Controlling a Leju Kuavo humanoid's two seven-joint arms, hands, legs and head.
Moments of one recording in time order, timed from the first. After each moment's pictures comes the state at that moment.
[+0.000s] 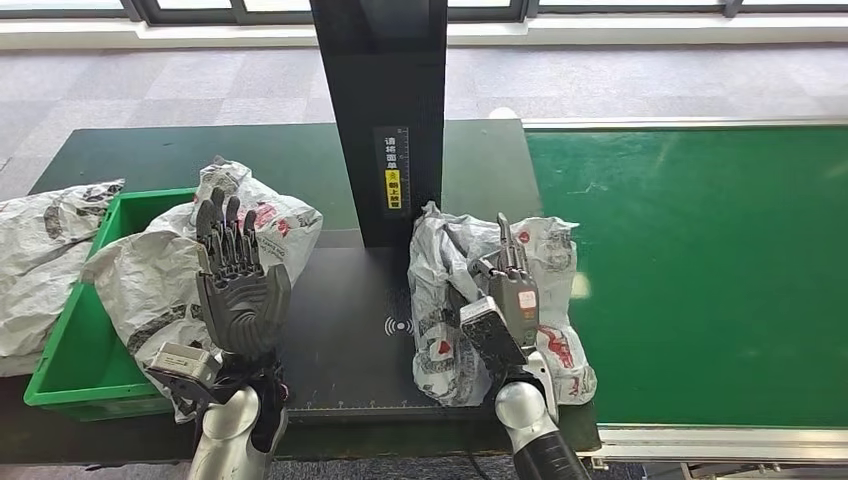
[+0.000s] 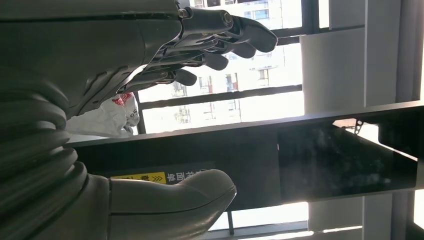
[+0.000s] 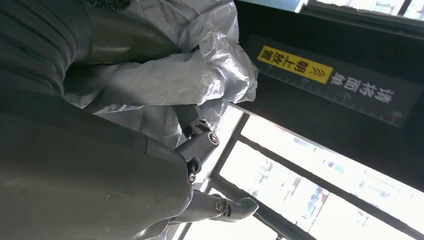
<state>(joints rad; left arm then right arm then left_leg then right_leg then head) -0.08 -0.28 -0.08 -1.54 -0.11 0.08 -0.68 -0.24 0.30 0.22 -1.02 0.42 -0.46 -0.65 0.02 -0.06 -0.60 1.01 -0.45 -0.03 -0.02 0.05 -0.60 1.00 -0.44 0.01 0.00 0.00</state>
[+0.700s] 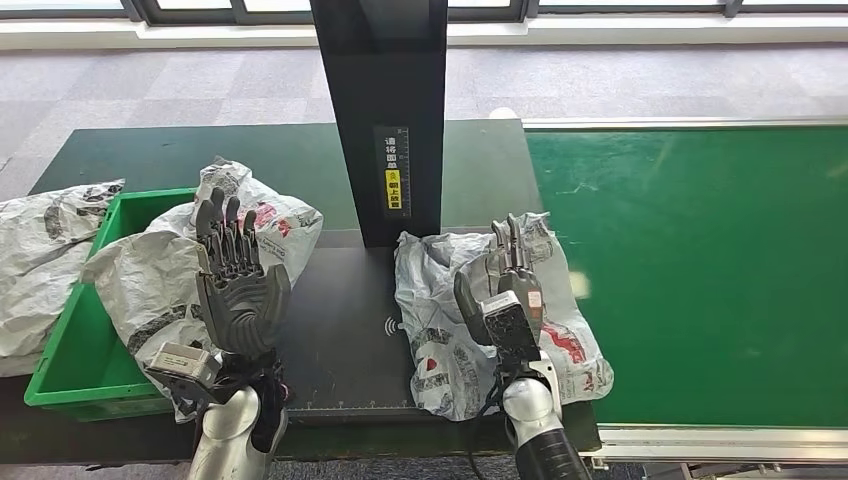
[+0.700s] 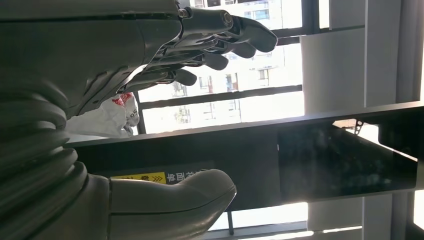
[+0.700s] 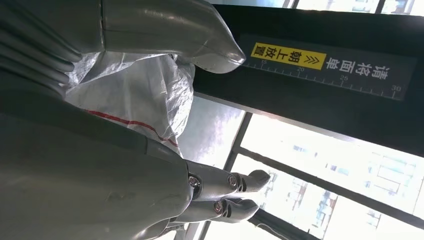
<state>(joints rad) -0.08 -0.28 -0.08 -1.54 -0.11 0.09 -0.68 -0.24 0.33 0.14 -1.02 0.34 -0.35 -0.70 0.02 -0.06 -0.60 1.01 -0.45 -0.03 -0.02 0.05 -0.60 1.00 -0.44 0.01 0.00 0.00</state>
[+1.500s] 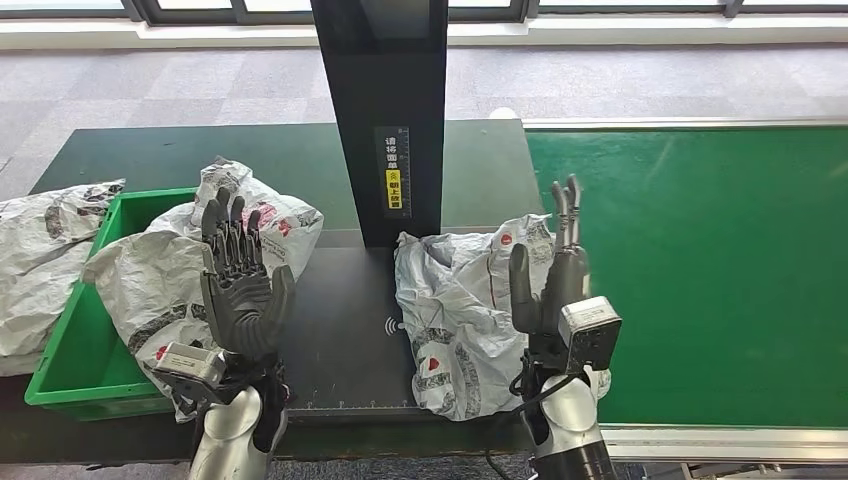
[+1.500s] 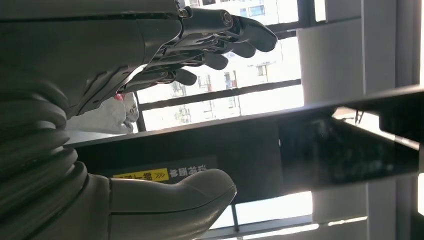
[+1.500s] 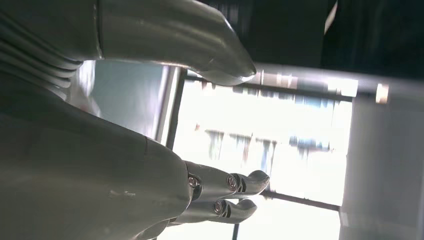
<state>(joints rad) -0.08 -0.28 -0.09 -1.53 -0.18 0.07 -0.68 -0.15 0.31 0.17 -1.42 0.19 -0.37 -0.70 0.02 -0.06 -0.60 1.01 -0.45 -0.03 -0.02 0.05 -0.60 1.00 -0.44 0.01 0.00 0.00</state>
